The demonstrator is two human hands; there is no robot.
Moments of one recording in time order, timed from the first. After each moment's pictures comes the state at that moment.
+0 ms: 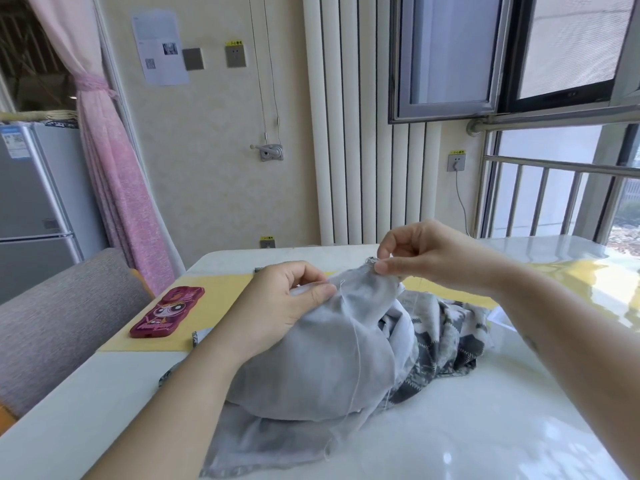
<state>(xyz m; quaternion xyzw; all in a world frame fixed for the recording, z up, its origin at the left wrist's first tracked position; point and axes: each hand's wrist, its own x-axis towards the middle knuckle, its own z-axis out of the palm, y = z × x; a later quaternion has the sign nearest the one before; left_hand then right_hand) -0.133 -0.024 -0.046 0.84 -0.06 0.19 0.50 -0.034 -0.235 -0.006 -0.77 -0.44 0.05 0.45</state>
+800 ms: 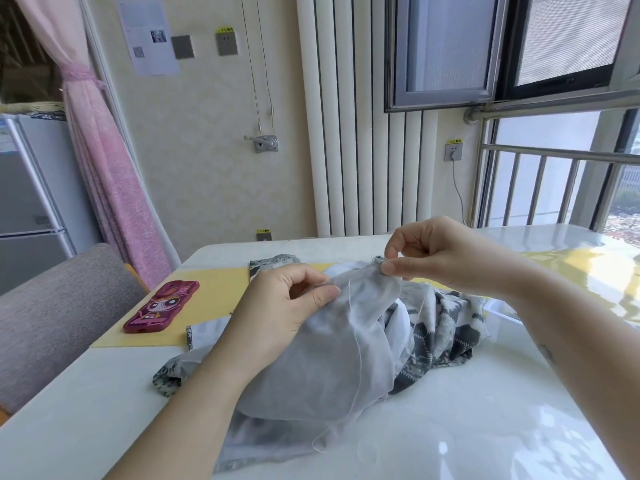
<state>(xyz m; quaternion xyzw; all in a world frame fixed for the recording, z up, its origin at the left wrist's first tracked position) -0.137 -0.039 -0.060 0.82 -0.05 0.23 0.52 -0.055 -0.250 -0.009 -0.81 -0.41 0.01 0.42</state>
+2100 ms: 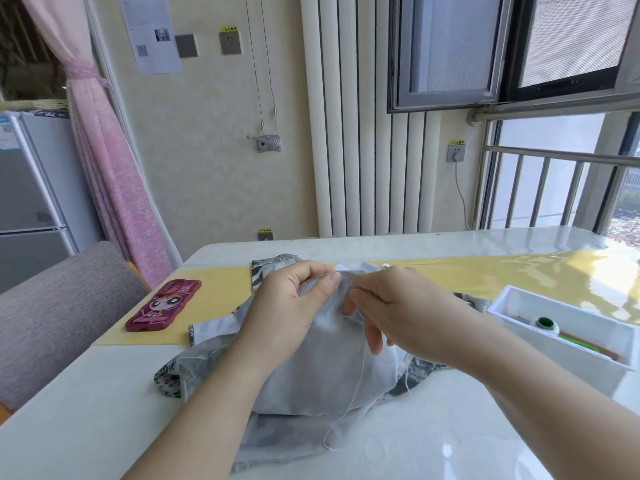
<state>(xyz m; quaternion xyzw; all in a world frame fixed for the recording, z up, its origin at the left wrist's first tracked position) -0.132 -0.045 -0.064 0.80 -0.05 0.26 0.54 -0.111 -0.205 -0.029 -0.89 -0.32 0.03 0.32</state>
